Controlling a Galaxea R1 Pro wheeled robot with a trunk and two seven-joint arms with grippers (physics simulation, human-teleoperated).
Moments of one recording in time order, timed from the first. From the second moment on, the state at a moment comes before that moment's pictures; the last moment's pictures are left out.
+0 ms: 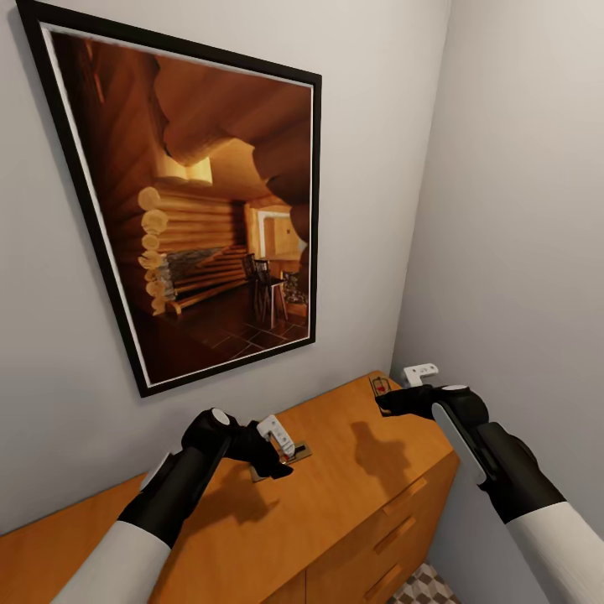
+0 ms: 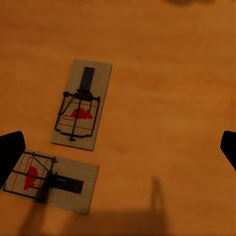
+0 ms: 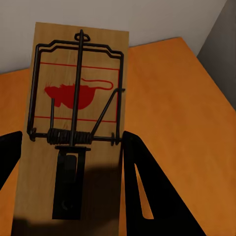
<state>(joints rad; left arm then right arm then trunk) -0.61 -0.05 -0.26 -1.17 -0.65 0.70 -0.99 -0.67 -0.24 0.29 -1.27 -0.32 0.88 0.02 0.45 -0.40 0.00</state>
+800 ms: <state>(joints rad) -0.61 -0.05 -0.26 -1.17 -0.65 0.69 -0.98 -0.67 -0.24 0.29 -1.27 -0.32 0.88 0.02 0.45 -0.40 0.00</state>
